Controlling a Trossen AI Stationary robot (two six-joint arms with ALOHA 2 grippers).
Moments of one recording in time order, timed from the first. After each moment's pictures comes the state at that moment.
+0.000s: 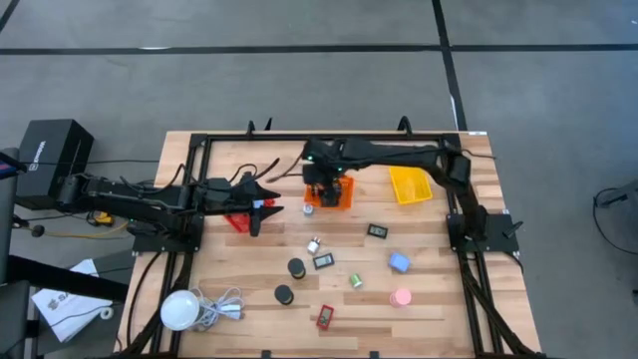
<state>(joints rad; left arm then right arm) 0.00 0.90 0.48 0.12 -0.20 -0.24 -0.27 2.11 1.78 -0.80 -0.11 -0.41</state>
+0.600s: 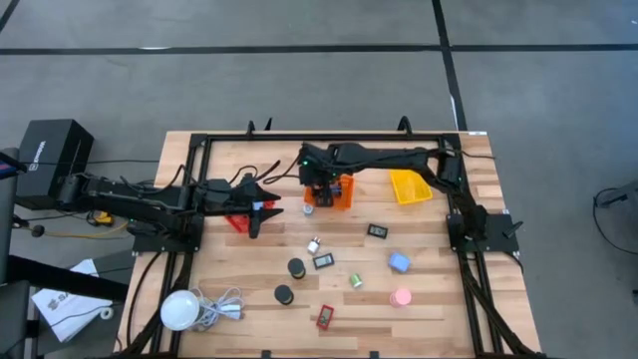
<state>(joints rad) -0.01 0.90 0.48 0.12 -0.19 -0.24 -0.26 2.17 1.78 -0.77 0.02 -0.35</state>
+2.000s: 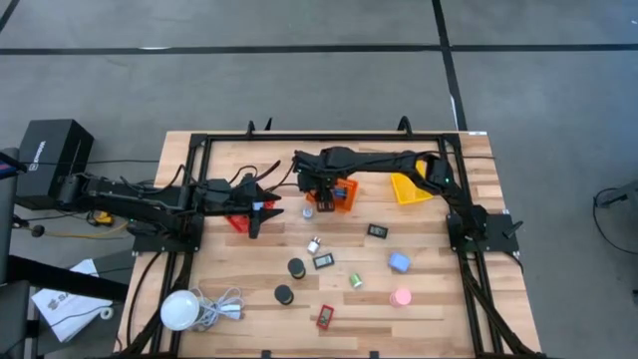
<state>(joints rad) -0.01 0.90 0.48 0.12 -0.18 -0.24 -0.24 2.27 1.89 -0.93 0.05 -0.37</state>
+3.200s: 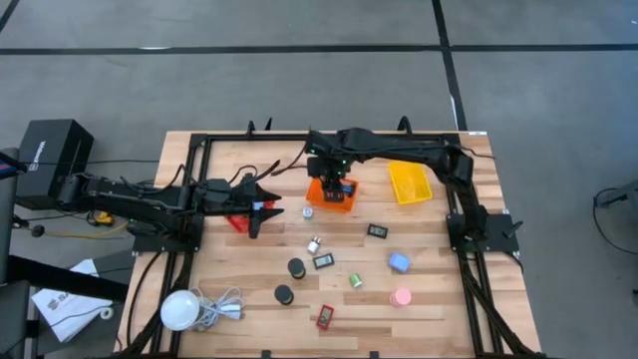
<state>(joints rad) -0.01 0.90 0.48 0.13 -0.19 -0.24 -0.29 2.08 1.86 -1.03 -0.10 -0.31</state>
